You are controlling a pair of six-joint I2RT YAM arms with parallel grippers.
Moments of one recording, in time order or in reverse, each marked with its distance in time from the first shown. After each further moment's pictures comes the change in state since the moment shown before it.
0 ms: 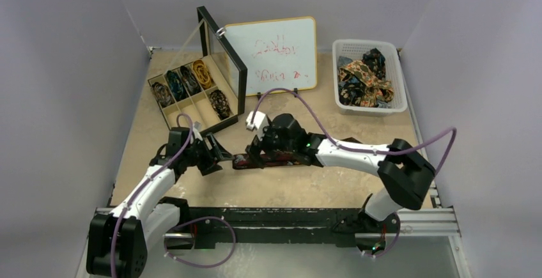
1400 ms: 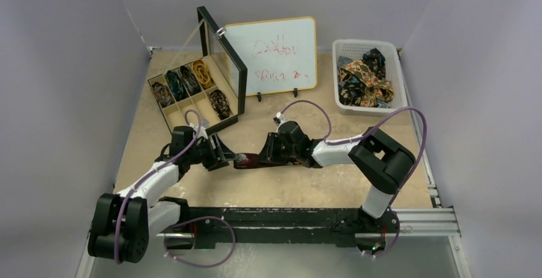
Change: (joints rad) left arm 0.000 0.129 -0.054 0.255 0.132 0.073; right arm -0.099 0.129 -0.182 0.230 0.018 1.130
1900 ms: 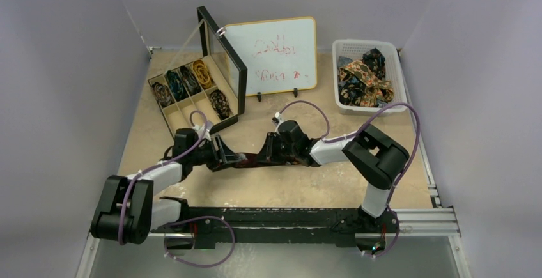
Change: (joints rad) left arm 0.000 0.132 -0.062 0.242 0.105 -0.003; right arm -0.020 0.060 0.011 0.054 -0.058 0.001
